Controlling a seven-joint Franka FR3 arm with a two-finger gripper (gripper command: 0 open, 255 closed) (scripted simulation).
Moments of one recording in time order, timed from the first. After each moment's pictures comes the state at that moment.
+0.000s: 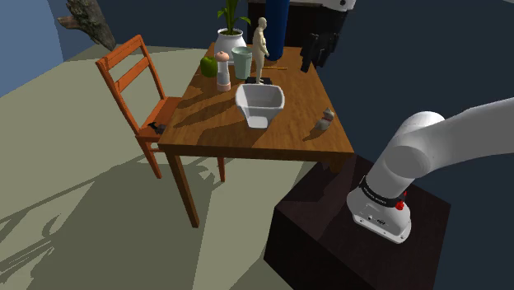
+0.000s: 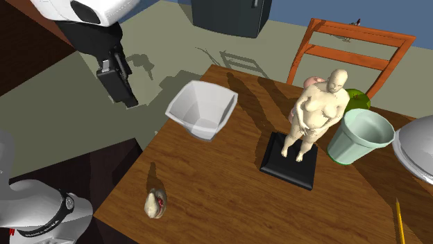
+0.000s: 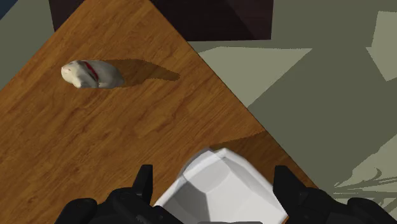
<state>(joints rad) -0.02 -0.74 0.02 -2.35 0.09 1.70 0.04</state>
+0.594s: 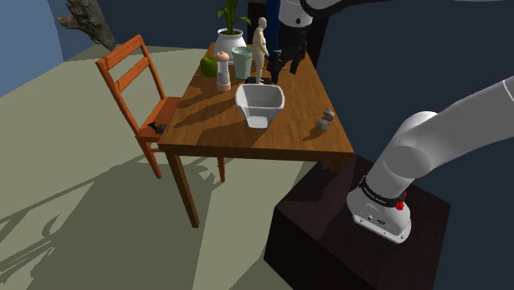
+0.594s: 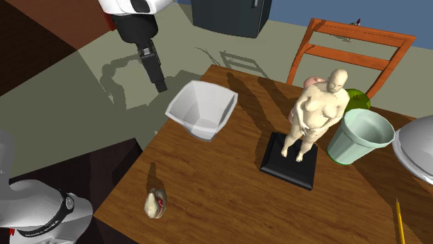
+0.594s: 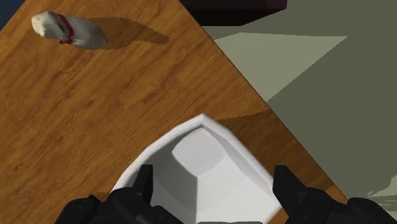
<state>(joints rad) -0.02 -0.52 0.19 -2.28 0.03 1.84 0.19</state>
